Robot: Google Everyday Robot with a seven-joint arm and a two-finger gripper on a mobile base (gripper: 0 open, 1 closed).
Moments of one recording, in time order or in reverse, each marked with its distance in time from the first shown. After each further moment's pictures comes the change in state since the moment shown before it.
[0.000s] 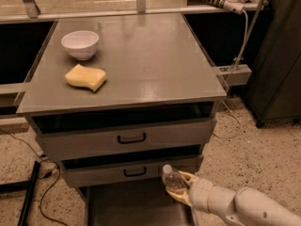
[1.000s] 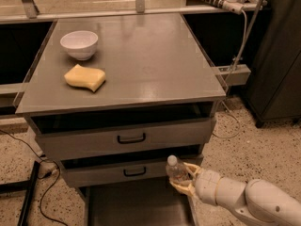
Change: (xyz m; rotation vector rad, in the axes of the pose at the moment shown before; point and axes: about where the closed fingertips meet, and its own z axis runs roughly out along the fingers) arm -0.037 -0.019 -0.027 0.008 -0.038 -0.016
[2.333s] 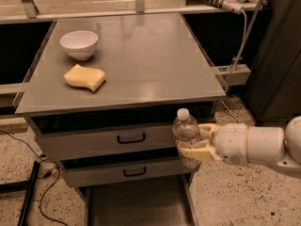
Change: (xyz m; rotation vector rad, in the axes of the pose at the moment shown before) arm -0.173 -0.039 -0.088 -0.174 -0.022 0.050
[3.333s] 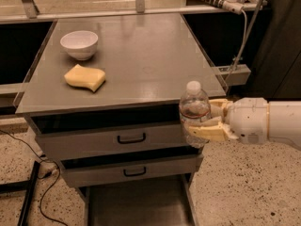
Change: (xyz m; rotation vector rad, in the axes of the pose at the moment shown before) arm -0.072 -0.012 -0.039 -0.006 -0.073 -0.088
